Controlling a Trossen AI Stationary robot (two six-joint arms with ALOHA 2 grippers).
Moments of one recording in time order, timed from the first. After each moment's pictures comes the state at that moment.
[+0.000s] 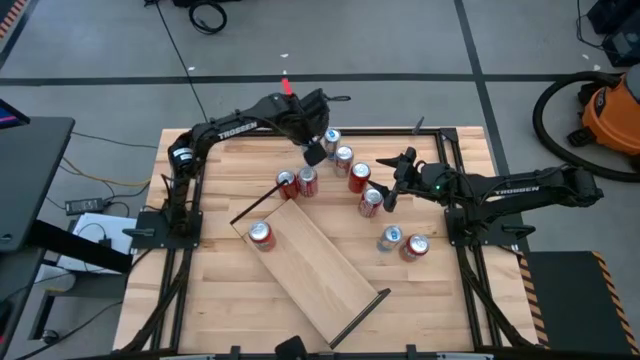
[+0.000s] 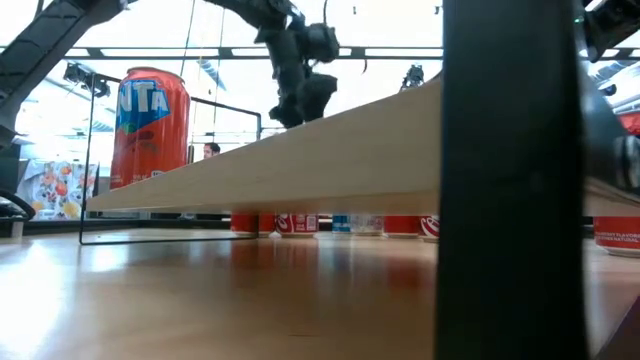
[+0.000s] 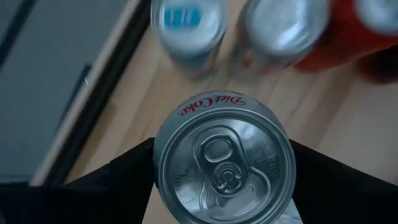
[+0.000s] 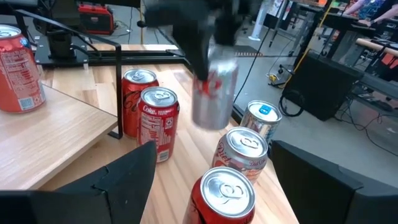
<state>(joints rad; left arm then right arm) 0.48 2.00 1.98 -1.10 -0.05 0.01 -0.10 0.89 0.46 0.18 0.40 -0.08</state>
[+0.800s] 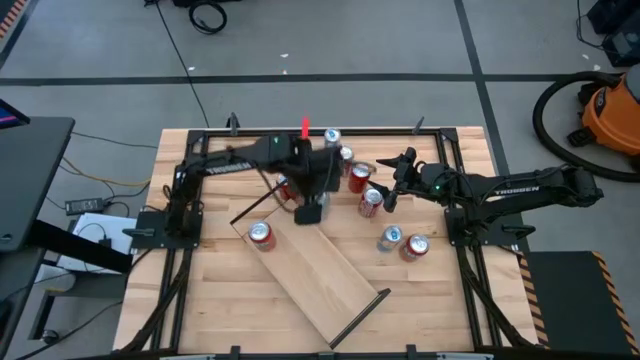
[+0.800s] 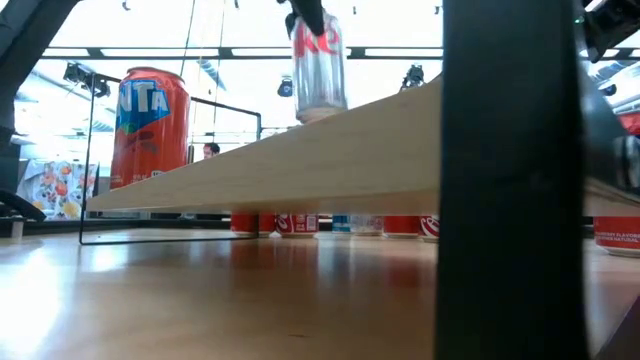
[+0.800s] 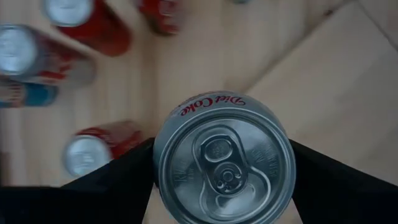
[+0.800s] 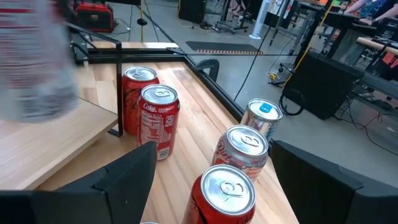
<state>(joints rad) 0.03 2.00 2.27 -1.47 0.02 0.05 -0.10 0.89 0.46 0.18 0.40 -0.08</state>
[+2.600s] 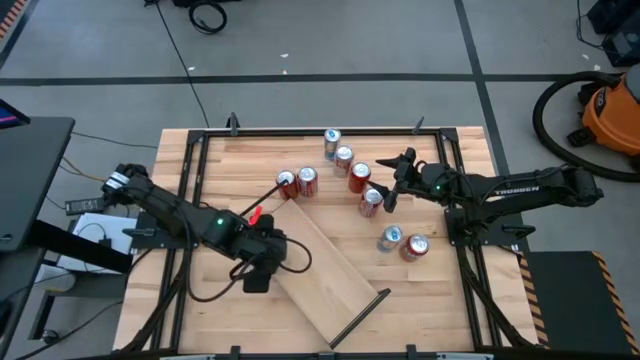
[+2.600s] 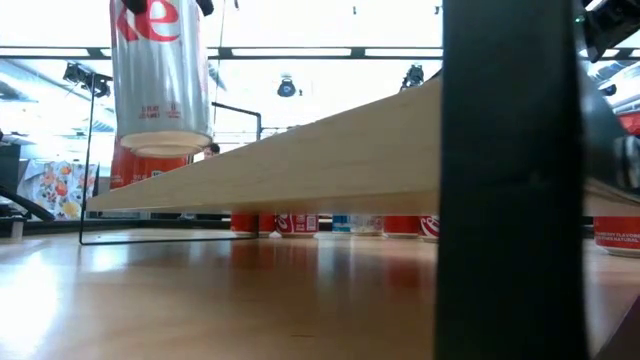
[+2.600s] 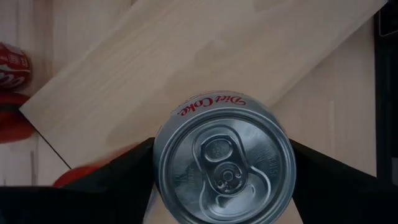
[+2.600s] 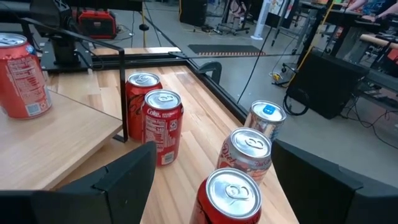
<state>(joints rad) -0.45 1.52 1.37 -1.04 -0.17 -0.39 -0.10 0.89 0.46 0.19 0.39 -0.05</state>
